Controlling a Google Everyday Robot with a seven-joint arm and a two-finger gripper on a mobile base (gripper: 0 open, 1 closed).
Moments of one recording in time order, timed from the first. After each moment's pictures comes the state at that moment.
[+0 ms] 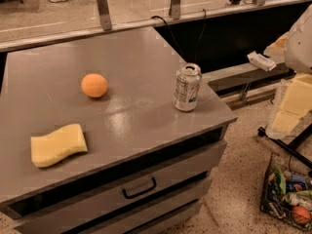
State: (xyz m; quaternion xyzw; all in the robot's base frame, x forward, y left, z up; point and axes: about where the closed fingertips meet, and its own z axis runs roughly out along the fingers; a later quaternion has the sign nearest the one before) arm 0.438 -0.216 0.977 -0.60 0.78 -0.04 0.16
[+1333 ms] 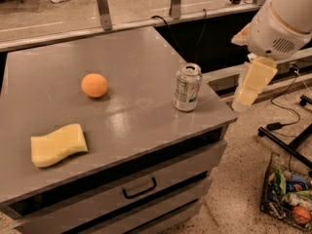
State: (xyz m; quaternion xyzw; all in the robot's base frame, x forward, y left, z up) arm 0.516 -0.186 0.962 -0.63 0.75 -0.01 0.20
